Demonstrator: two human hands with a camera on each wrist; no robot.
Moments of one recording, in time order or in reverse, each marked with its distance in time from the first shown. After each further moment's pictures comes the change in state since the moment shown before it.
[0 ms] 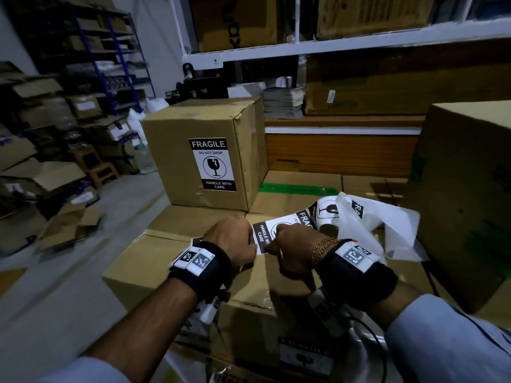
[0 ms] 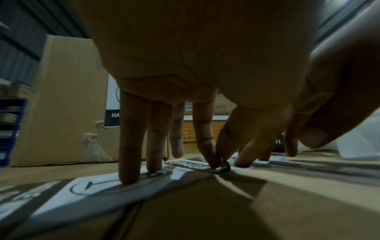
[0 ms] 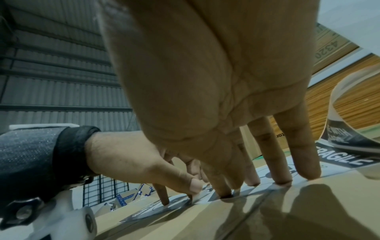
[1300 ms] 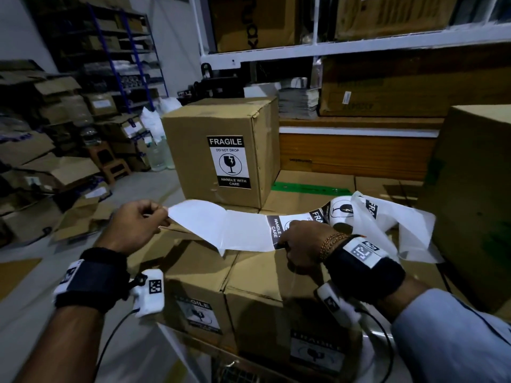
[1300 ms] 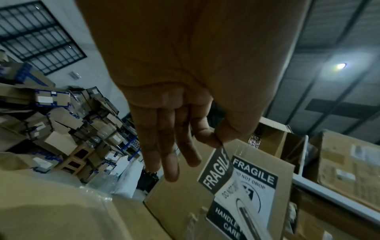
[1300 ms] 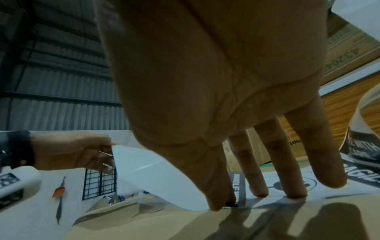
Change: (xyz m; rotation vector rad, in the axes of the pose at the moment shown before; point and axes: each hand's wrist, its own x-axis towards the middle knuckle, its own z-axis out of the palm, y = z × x) left_hand -0.079 -0.164 -0.060 -0.703 0.362 -0.356; right_hand 0.013 -0.007 0.002 0.101 0.028 0.082
